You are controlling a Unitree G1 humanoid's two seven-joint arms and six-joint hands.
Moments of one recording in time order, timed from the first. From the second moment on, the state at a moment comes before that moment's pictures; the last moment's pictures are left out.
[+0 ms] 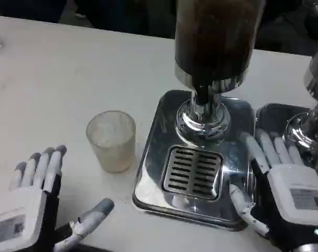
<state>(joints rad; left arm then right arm) 0.38 0.43 -0.17 0.03 0.82 -0.09 0.53 0.26 -0.33 0.34 -0.06 -0.98 0.08 -0.43</state>
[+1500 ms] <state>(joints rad) -0.10 0.44 -0.11 0.70 0.59 -0.53 0.56 0.33 -0.24 0.36 -0.12 -0.99 0.15 -0.44</state>
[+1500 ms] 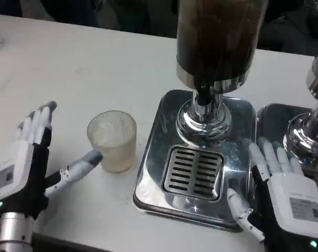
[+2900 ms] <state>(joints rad) -0.41 0.33 -0.25 1.22 0.57 -0.69 0.67 0.49 -0.21 0.37 -0.29 -1.06 0.24 -0.41</state>
